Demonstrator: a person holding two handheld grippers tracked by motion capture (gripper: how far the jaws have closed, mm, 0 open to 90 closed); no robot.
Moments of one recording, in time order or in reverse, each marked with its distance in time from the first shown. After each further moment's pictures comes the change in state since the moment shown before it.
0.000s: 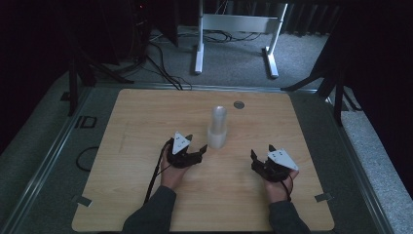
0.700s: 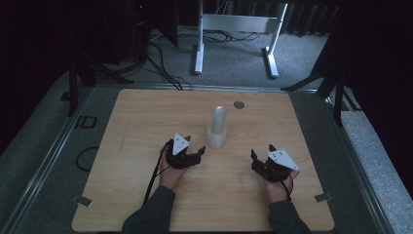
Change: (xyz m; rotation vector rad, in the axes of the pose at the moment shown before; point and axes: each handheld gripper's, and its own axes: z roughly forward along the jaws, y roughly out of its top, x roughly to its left) left arm 0.002 -0.005 0.001 0.027 0.023 0.012; right arm 0.000 0.001 -0.001 -0.008 -0.001 0.000
